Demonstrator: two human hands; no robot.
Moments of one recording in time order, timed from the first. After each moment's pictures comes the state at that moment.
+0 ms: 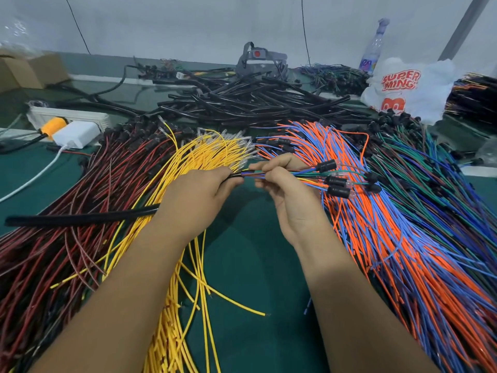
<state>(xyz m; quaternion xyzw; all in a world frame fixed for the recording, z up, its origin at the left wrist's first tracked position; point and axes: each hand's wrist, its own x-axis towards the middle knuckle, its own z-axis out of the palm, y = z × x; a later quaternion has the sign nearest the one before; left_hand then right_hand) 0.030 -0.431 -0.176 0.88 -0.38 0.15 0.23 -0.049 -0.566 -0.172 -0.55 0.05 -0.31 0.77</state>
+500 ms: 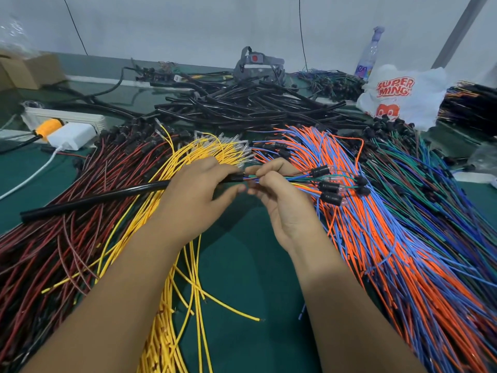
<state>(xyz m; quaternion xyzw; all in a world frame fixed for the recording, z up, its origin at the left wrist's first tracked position) 0.031 -0.432 -0.174 0.82 -0.46 0.18 0.30 -0.047 -0.565 -0.176 -0.55 0.04 -0.27 0.79</state>
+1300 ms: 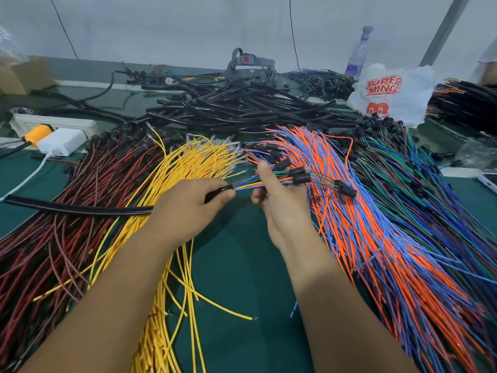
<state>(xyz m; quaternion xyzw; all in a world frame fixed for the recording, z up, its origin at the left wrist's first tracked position) 0.029 -0.431 -0.179 0.87 -0.38 0.04 0.31 -0.041 -0.570 -0.178 -0.48 0.20 -0.32 0.79</state>
